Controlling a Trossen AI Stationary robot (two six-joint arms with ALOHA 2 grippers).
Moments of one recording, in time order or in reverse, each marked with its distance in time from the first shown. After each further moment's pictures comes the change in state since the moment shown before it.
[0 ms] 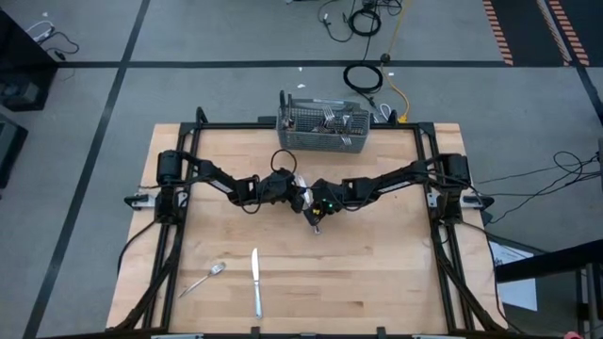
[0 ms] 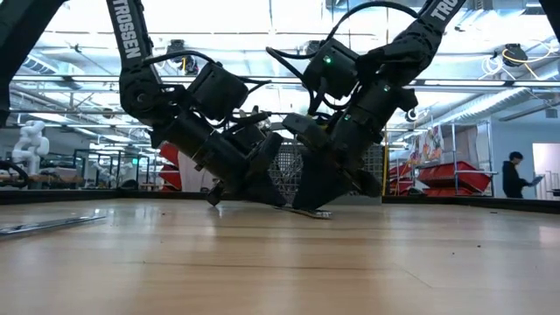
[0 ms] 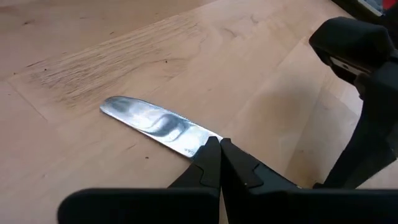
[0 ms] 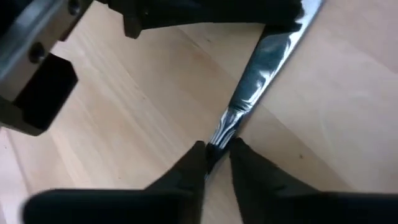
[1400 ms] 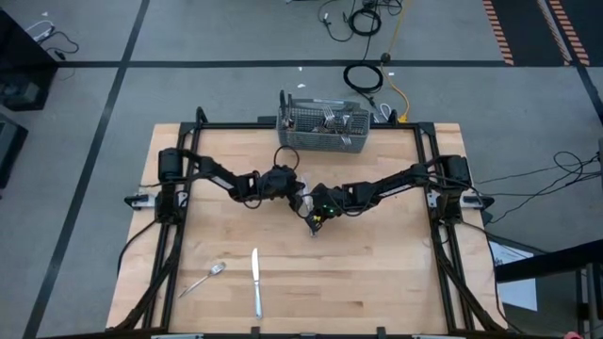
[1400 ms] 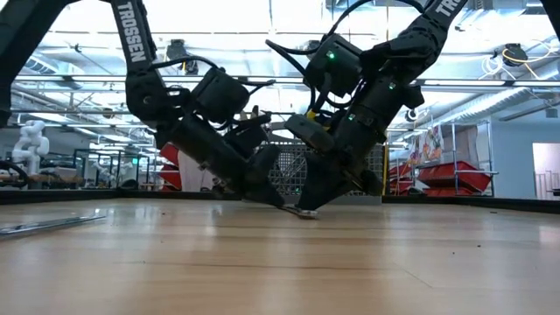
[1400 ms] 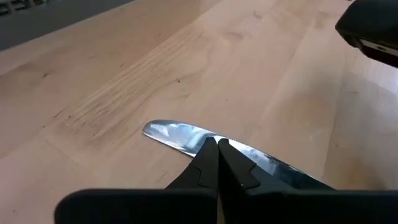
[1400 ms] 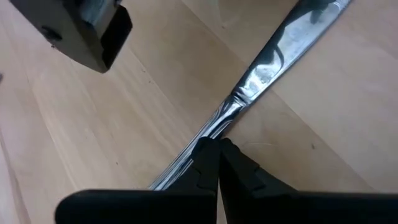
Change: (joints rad) left arm 0.050 -0.030 0.021 0.001 0.003 0.261; right arm 0.019 -0.023 -0.007 -0.005 0.080 -0.075
